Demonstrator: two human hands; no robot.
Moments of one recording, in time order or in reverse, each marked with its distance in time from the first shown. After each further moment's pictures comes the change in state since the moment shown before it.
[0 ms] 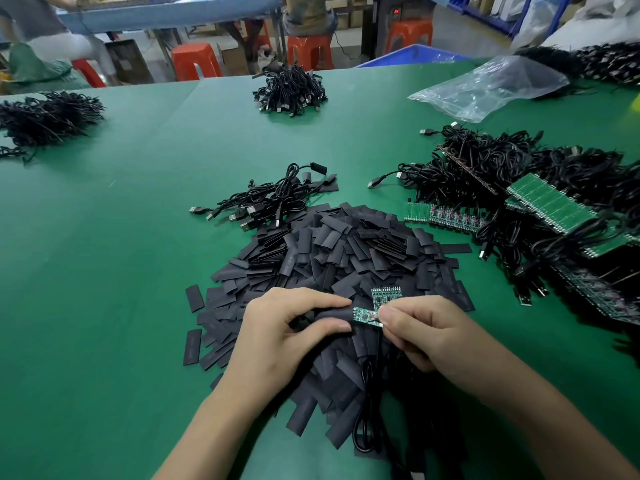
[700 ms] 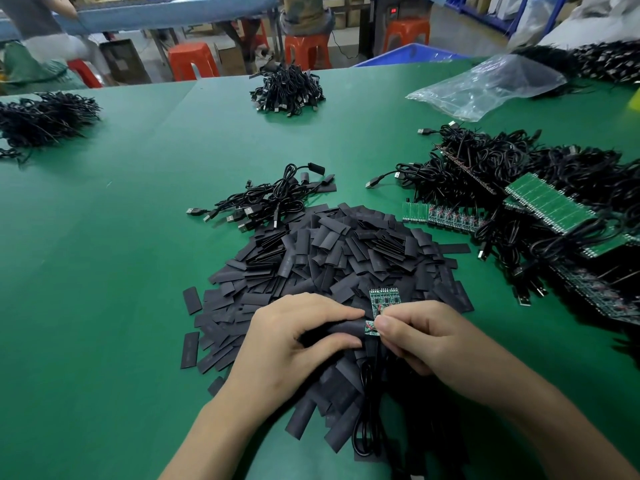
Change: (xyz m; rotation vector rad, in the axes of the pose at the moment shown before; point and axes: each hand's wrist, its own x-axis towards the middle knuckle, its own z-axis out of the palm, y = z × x) left_hand 0.001 0.007 0.003 -0.031 -0.067 0.163; right_hand -0.002 0.003 -0.003 -0.090 -0.048 -0.029
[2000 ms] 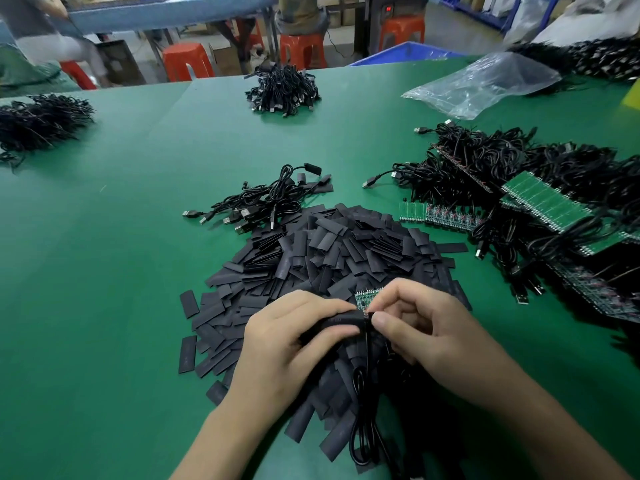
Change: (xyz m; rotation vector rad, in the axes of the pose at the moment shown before) left_hand -0.004 0.003 0.005 0.020 0.127 0.035; right_hand -0.001 -0.006 0.006 0.137 0.185 -0.101
